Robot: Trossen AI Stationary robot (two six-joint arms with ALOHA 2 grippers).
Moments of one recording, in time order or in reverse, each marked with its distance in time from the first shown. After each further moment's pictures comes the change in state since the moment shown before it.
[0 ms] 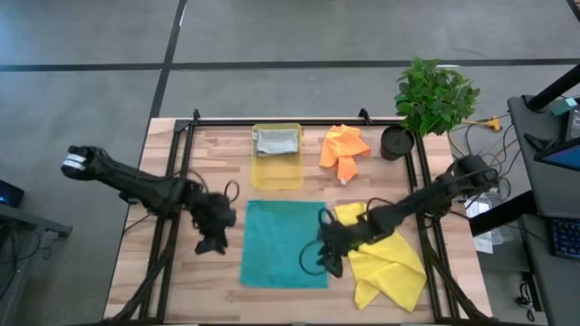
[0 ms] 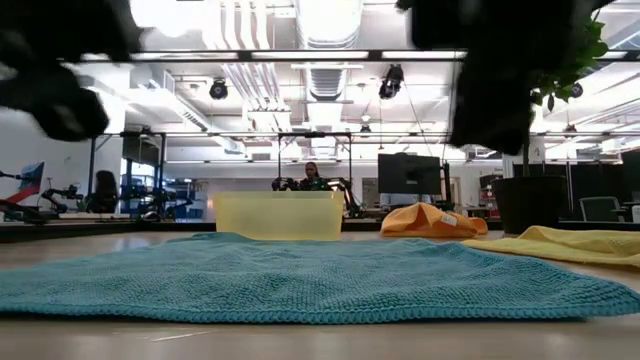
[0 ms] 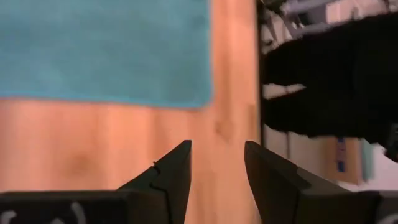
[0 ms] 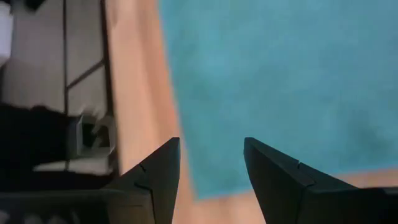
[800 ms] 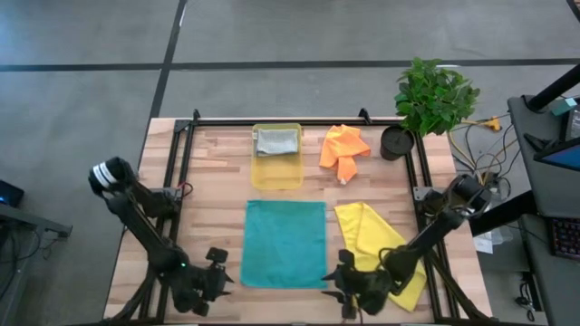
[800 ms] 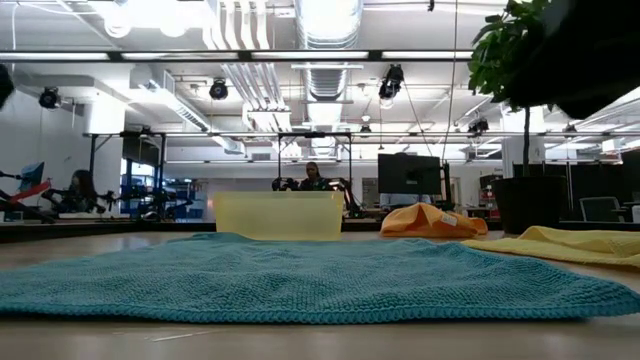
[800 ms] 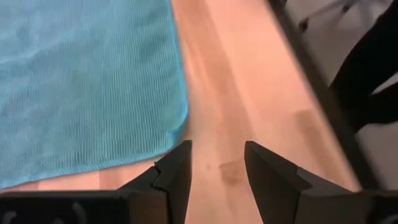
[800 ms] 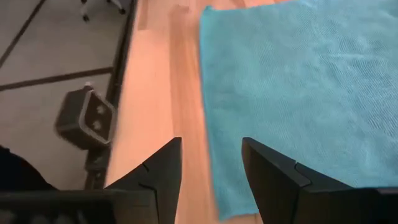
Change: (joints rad) left arm -0.717 0.492 0.116 0.326 -0.969 -0.063; right arm 0.348 0.166 0.065 0.137 0.599 -0.158
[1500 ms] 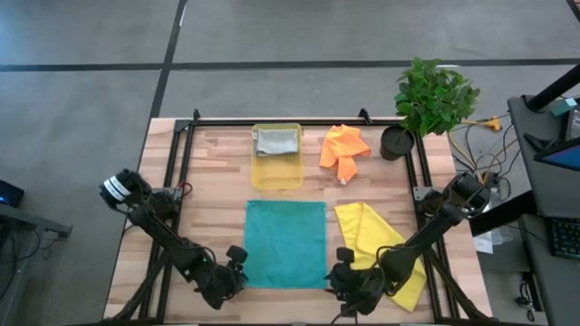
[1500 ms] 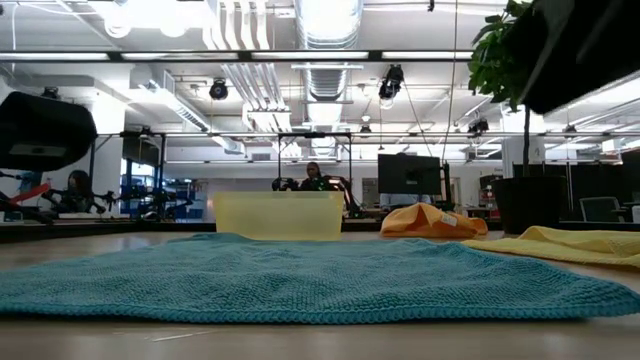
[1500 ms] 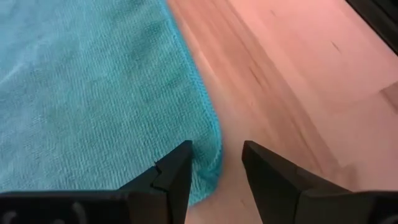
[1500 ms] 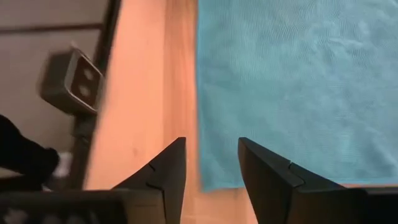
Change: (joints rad) left arm 0.164 0.173 -0.003 0.156 0.159 0.359; right arm -0.027 -0.008 0.108 -0.266 -0.096 -0.042
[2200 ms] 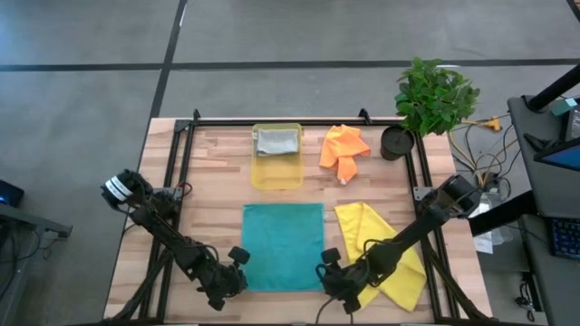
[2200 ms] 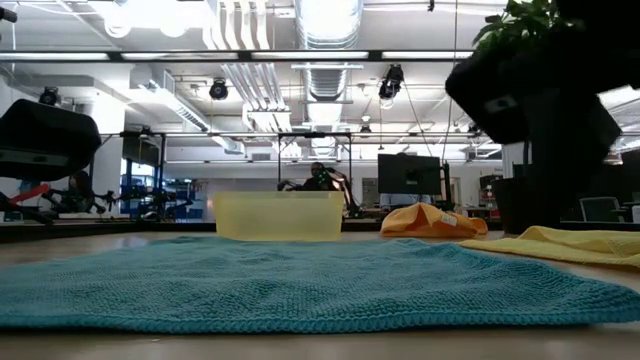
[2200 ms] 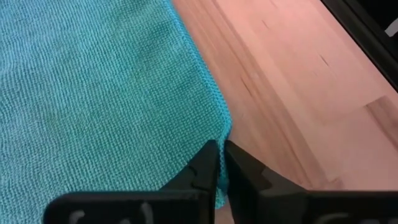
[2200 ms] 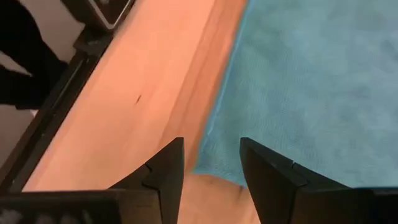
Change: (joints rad) left arm 0.029 0.024 -0.003 0.021 0.057 -0.019; right arm -0.095 0.074 -0.023 0.067 -0.285 -0.410
